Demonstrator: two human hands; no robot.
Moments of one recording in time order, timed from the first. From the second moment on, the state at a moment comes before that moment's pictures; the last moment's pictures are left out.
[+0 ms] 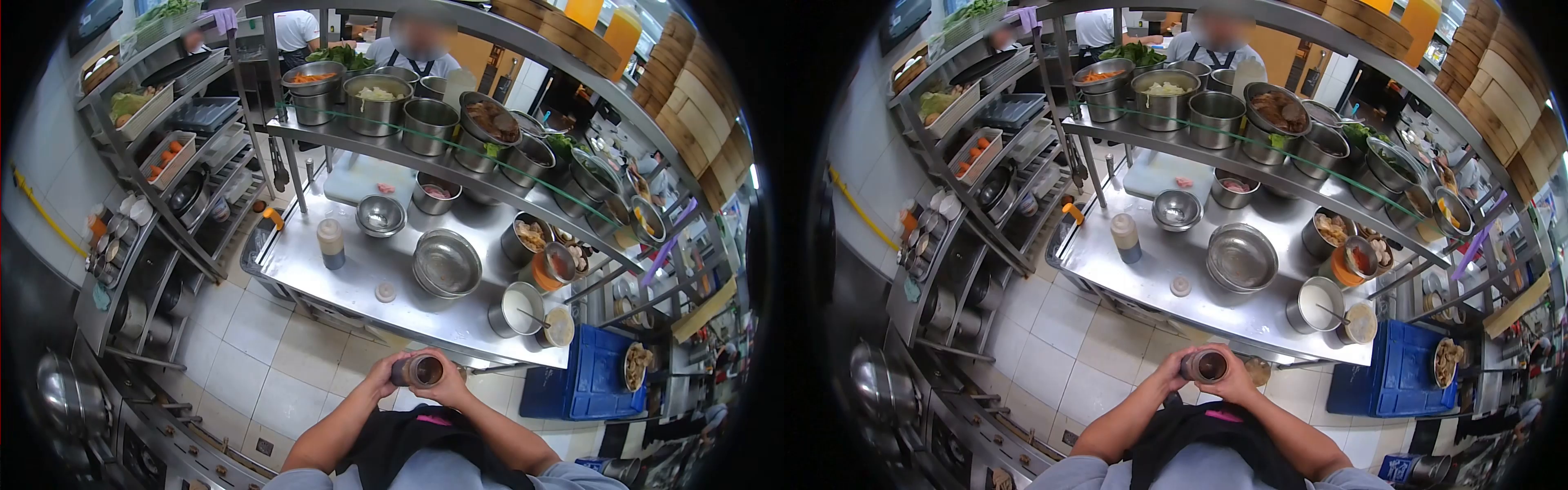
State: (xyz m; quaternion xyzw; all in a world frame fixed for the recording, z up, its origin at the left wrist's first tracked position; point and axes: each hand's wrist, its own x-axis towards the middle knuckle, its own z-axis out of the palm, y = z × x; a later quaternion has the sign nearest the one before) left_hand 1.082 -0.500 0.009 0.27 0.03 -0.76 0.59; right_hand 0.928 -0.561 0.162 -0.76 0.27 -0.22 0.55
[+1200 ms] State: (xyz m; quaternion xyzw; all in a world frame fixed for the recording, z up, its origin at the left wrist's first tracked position) left_hand 1.182 -0.414 -0.032 0.45 0.15 -0.57 0.67; right_hand 0.896 -0.700 0.086 -0.62 0.49 -0.44 0.41
